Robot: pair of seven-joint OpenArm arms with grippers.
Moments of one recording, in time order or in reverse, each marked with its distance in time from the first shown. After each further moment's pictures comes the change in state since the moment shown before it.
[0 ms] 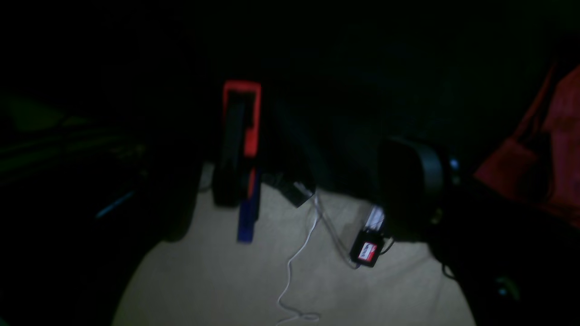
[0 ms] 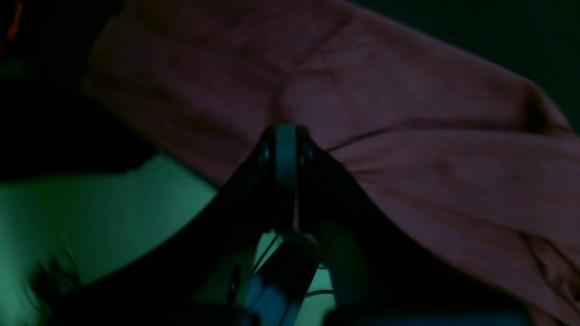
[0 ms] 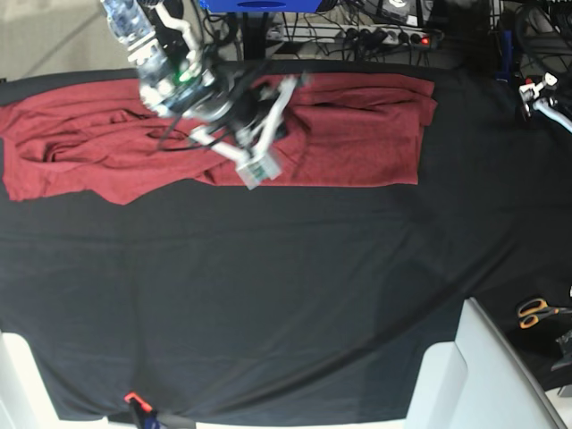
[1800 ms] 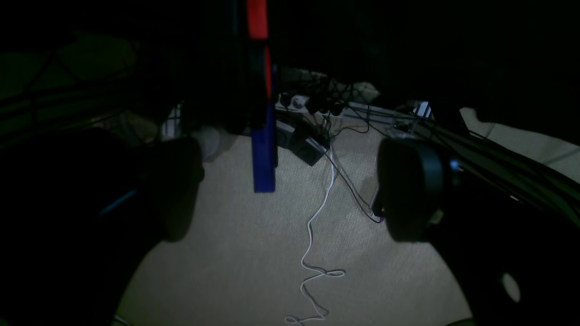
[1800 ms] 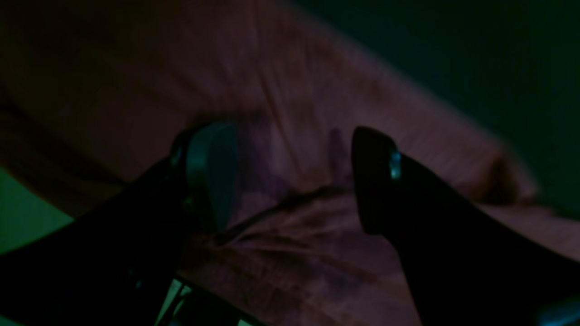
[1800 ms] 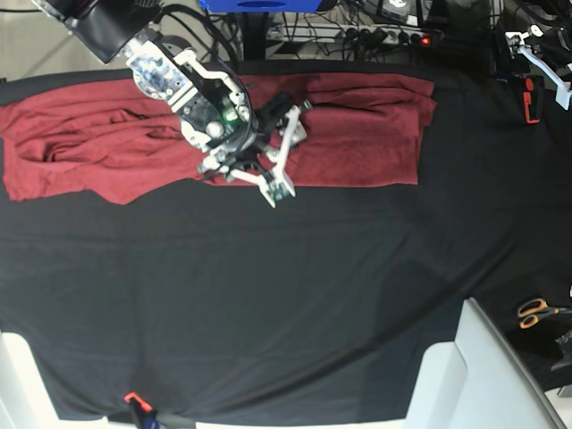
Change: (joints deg) left arm 6.8 -0.3 -0.3 -14.4 7.6 -14.0 -13.9; right arm 15.8 1.2 -11.7 -21.9 -1.2 -11.5 5.0
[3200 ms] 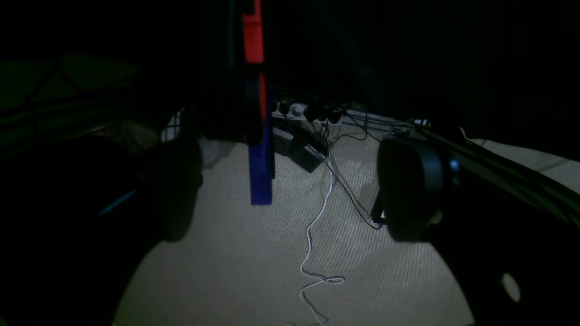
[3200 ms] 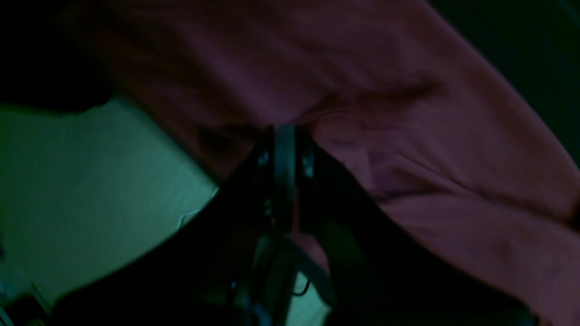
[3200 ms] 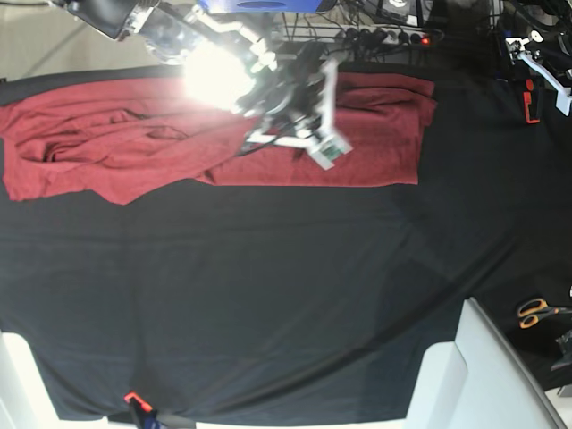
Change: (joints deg) left arm -1.3 0.0 0.0 0.0 0.2 0.0 0.0; right arm -1.9 0.8 -13.2 12.8 -0.4 -0.2 -2.4
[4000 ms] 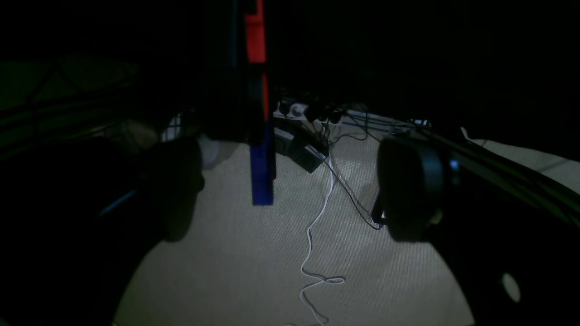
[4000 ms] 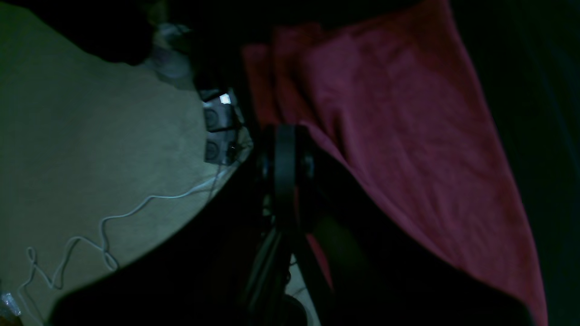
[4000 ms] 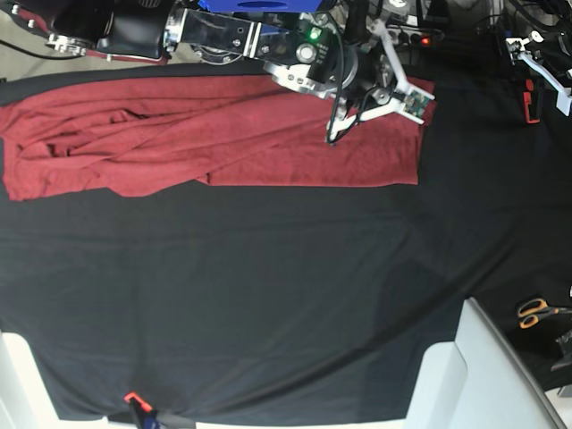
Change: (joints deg) left arm 0.0 0.0 0.0 0.1 0.0 0.0 0.0; right arm 10.6 -3.4 -19.6 0.1 0.1 0.1 0.1
